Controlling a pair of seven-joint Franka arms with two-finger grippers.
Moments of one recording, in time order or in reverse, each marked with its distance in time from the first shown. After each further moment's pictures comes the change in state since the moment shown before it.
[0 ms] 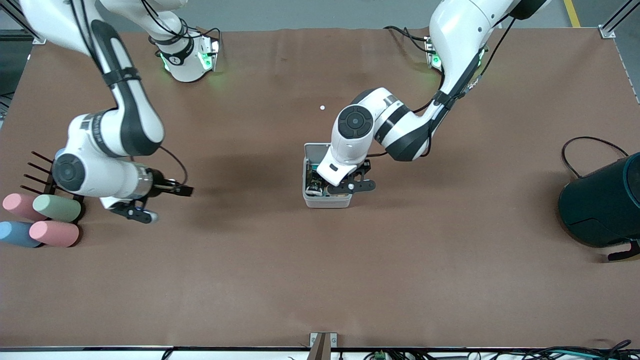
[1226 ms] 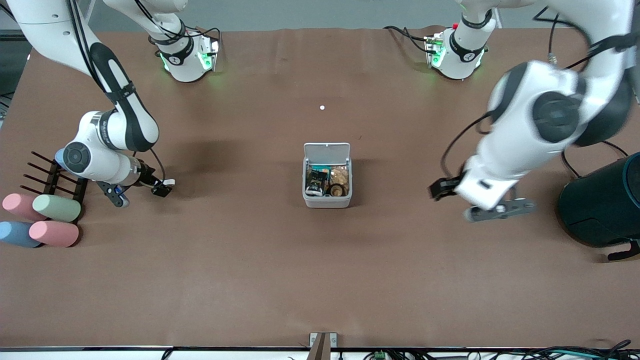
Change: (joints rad) left arm 0.447 -0.288 0.011 0.137 -0.092 -0.404 0.510; right arm -0.134 0.002 0.020 -0.345 -0.084 0.451 0.530
